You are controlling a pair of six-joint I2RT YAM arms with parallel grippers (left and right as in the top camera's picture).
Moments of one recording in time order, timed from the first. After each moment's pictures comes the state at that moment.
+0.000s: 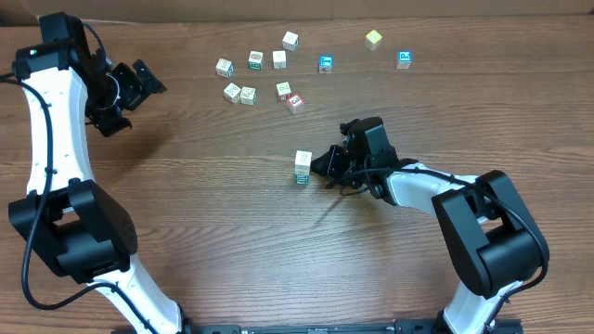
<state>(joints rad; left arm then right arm) 0.29 2.03 1.94 -1.23 0.30 -0.41 0.41 1.91 0.88 0.14 -0.49 0.80</state>
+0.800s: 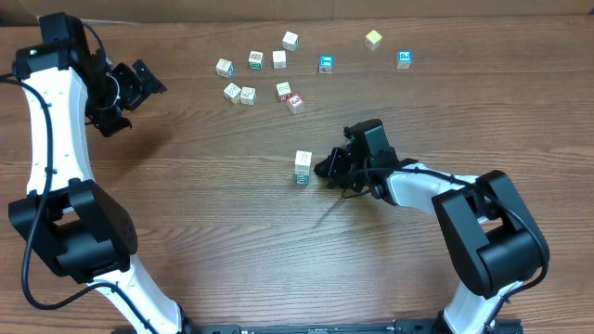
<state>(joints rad) 0.29 2.03 1.94 -1.23 0.30 -0.41 0.41 1.91 0.88 0.08 -0.44 0.83</state>
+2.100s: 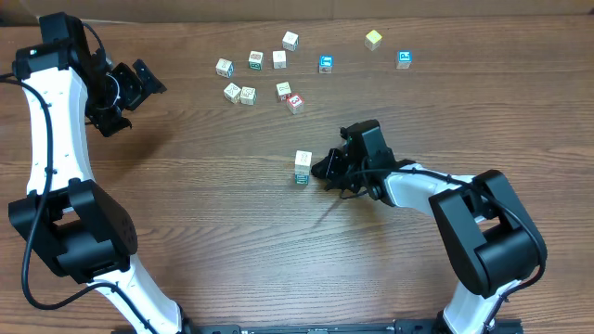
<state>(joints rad) 0.29 2.03 1.94 -1.23 0.30 -0.41 0.42 1.92 0.88 0.10 -0.46 0.83</state>
